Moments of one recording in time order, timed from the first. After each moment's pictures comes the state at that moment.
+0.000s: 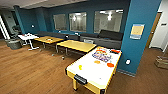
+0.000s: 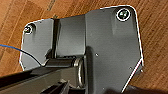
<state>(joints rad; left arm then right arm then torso) 1.48 3.09 -2.83 0.12 -0.03 -0.01 -1.51 3.08 -2.79 0.05 0.01 -0.04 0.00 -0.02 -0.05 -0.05</state>
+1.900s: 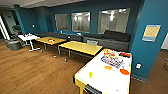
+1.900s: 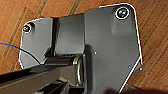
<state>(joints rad) 1.48 3.09 -2.83 0.12 -0.03 -0.01 -1.51 3.08 -2.79 0.05 0.01 -0.04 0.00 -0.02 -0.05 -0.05</state>
